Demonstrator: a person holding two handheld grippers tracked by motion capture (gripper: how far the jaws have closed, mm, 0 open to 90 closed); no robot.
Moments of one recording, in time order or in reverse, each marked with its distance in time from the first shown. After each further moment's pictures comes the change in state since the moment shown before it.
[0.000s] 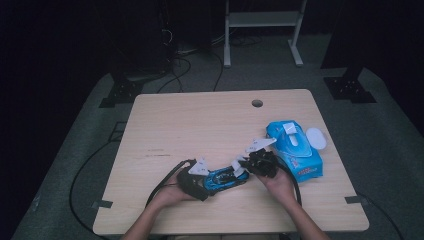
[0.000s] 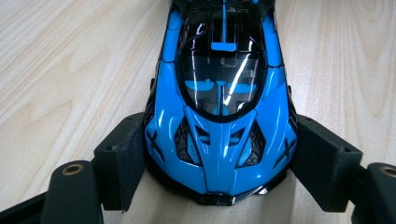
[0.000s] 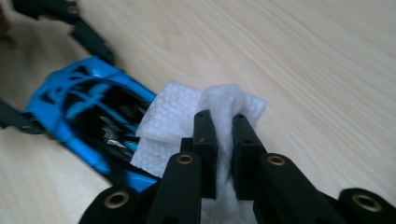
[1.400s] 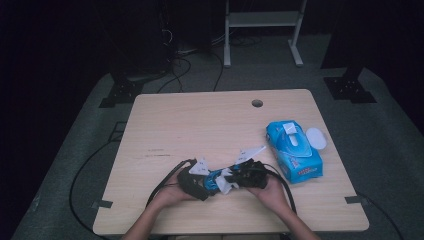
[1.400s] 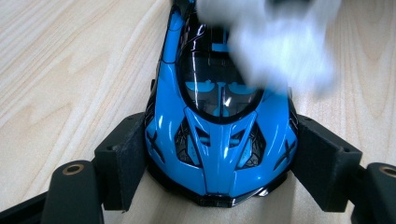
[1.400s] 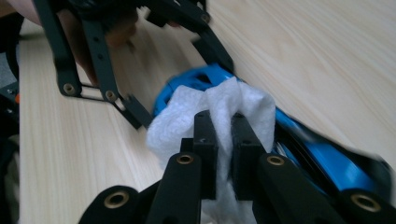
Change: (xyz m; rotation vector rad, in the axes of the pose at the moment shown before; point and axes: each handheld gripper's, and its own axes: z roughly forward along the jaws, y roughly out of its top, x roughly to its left) left arm 0.000 0.000 0.001 -0.006 -0.003 -0.007; right arm 0.041 0.004 0.009 -0.003 0.255 -0.031
